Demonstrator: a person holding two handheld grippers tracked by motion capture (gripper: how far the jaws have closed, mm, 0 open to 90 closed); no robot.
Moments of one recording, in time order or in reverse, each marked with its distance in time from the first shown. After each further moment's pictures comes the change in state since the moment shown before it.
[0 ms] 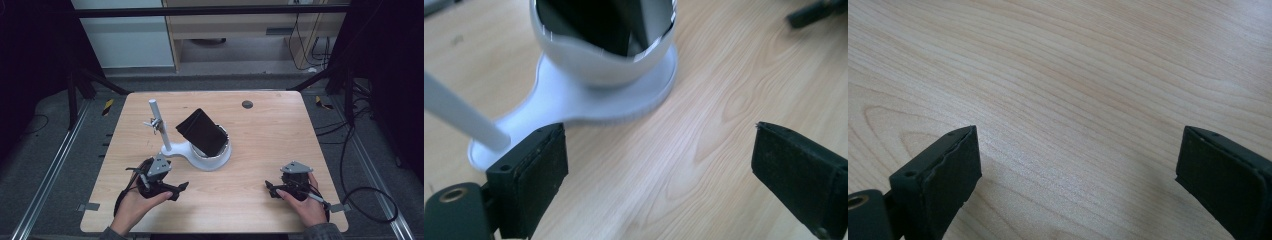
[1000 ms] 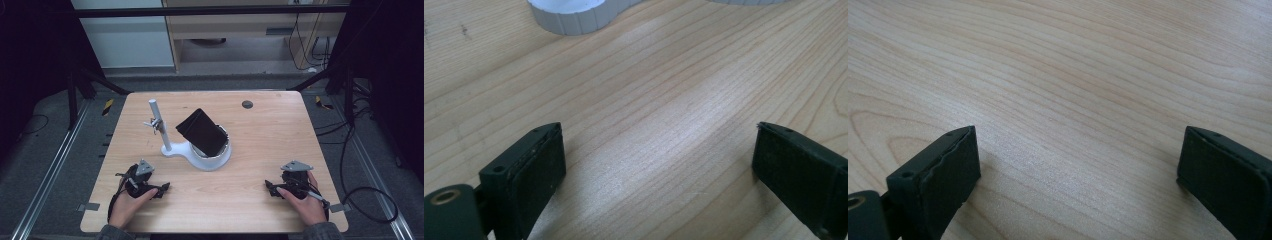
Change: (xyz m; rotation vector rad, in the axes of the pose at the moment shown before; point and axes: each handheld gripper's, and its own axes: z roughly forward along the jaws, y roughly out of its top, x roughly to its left) left arm 0.056 -0.078 0.031 0.083 0.115 -0.178; right arm -0.005 -0.002 0.008 0.016 0.023 0.045
